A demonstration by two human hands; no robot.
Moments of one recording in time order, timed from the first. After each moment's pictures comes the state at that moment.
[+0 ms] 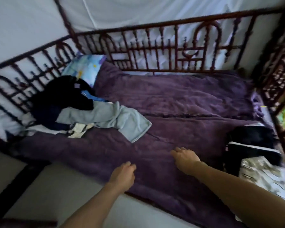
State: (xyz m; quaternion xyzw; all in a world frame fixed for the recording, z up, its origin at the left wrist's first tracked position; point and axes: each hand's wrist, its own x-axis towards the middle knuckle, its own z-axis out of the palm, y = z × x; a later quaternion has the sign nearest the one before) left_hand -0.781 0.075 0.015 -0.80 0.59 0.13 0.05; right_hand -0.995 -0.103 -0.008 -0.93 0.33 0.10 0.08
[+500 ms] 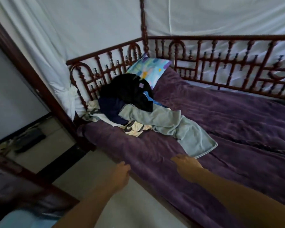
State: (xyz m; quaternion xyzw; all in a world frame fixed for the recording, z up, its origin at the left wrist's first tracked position) left_hand -0.482 0.261 0.053 -0.88 0.45 0.14 0.01; right_hand -0.655 0.017 0.015 -0.97 0.18 0.11 0.10
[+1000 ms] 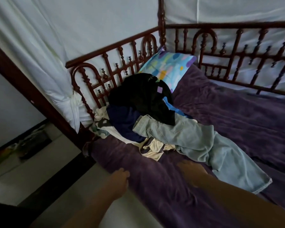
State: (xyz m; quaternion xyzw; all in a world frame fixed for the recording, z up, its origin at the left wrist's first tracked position) left_hand -0.212 0.195 0.016 -0.89 0.41 0.19 0.02; right_hand -0.381 -0.075 -0.044 -0.96 0.17 0.17 0.12
